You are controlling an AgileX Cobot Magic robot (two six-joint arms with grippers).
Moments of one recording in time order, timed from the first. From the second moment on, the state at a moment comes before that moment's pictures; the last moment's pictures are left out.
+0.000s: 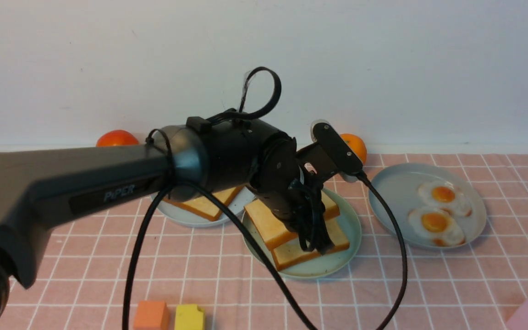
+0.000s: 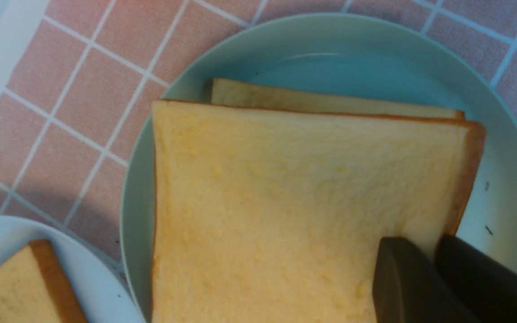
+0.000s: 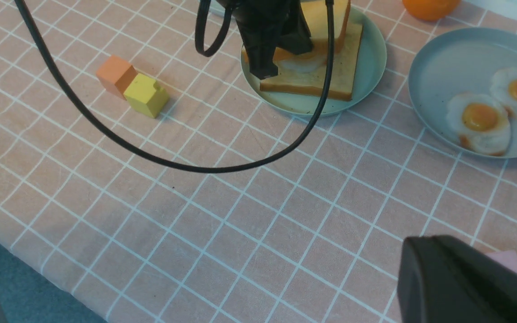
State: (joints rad) right arm 1.01 0.61 -1.04 -0.29 1.26 0.36; left arm -0.70 2.00 -1.53 0.00 0.50 0.33
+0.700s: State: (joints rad) right arm 1.01 0.61 -1.04 -0.27 1.26 0.36; left arm -0.78 2.04 -1.53 0.09 0.50 0.32
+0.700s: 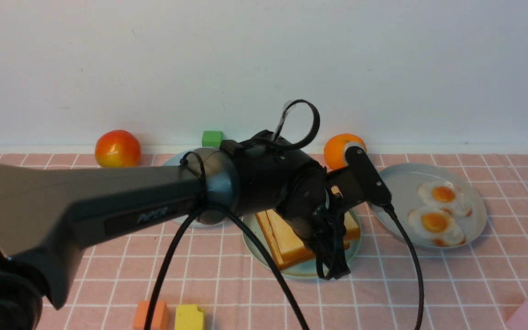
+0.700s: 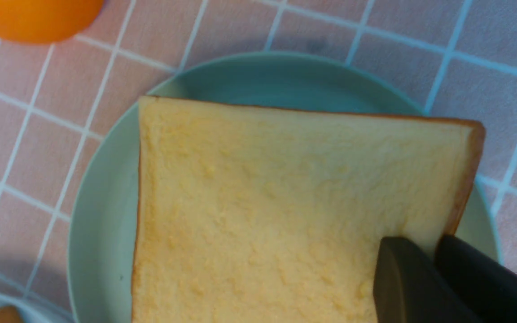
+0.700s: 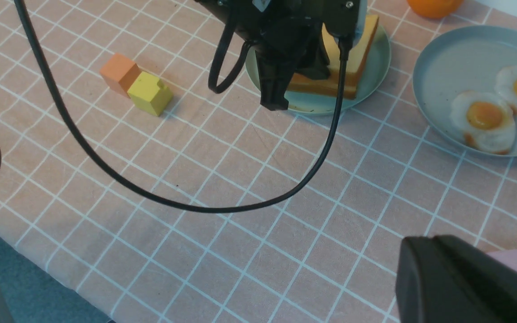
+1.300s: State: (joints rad) right arm 1.01 0.61 -1.04 -0.25 1.26 0.36; left arm -0.78 2.04 -1.53 0.25 0.49 0.11
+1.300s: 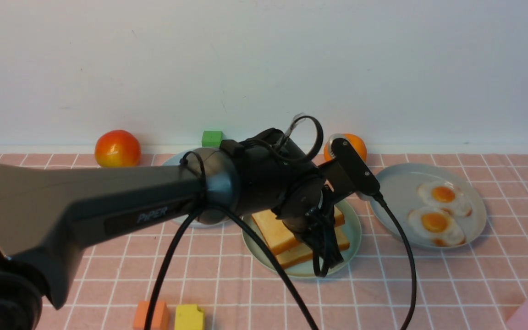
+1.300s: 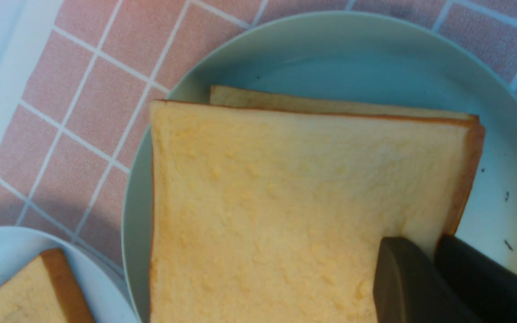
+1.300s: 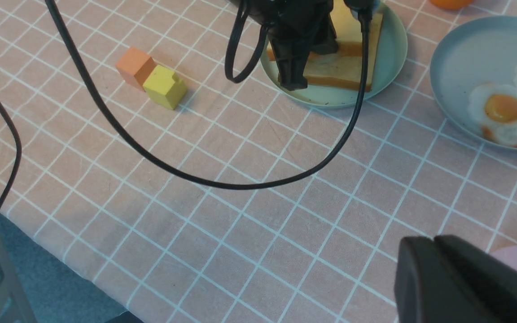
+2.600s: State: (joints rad) right arm 1.01 0.61 -1.04 -0.23 1.26 0.36; left arm -0.88 1.42 -1.46 0.03 0.73 0.04
